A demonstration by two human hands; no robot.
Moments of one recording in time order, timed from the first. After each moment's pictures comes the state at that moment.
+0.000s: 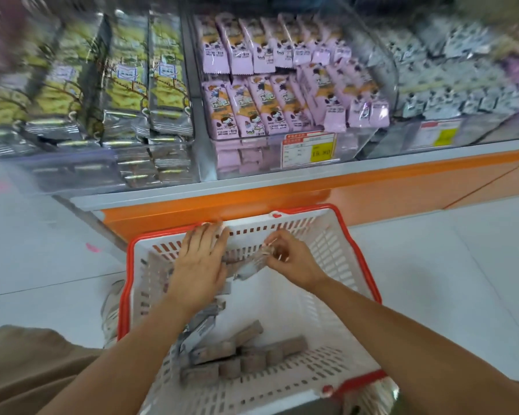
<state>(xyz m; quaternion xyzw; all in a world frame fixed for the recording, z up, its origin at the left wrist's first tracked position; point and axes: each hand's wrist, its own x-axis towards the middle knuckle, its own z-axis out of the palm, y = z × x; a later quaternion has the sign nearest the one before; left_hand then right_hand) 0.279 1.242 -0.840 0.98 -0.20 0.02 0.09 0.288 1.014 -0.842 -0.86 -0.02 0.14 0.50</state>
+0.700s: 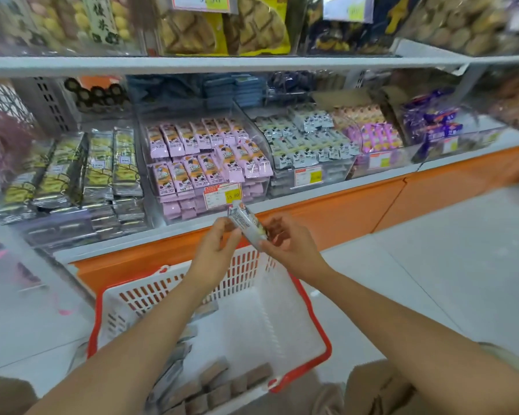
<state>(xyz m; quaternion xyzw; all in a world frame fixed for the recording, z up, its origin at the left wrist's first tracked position) 0.255 1.119 -0.673 0.80 -0.14 -0.02 0.58 0.227 0.941 -0.667 -0.84 -0.07 -0.08 0.53</state>
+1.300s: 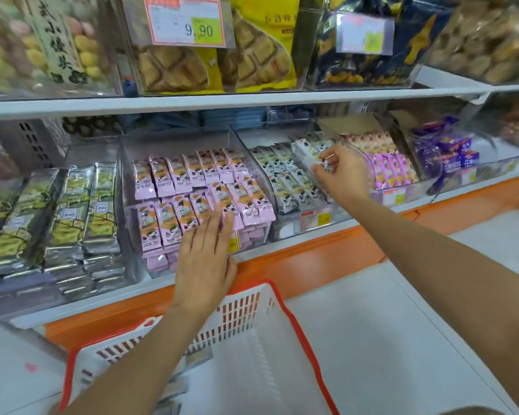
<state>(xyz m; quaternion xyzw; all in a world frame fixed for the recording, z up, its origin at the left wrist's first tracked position) 0.341 1.106 -0.676 0.95 -0.21 0.22 0.07 0.407 0.823 -0.574 -0.92 0.08 -0.28 0.28</state>
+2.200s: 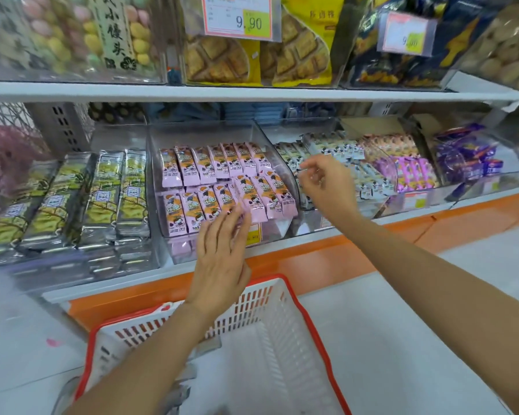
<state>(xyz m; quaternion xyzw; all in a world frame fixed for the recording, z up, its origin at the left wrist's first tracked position) 0.328 1.126 -0.678 0.93 -0.24 0.23 0.12 0.392 0.897 -0.583 -0.91 -0.03 -0.27 0.31</state>
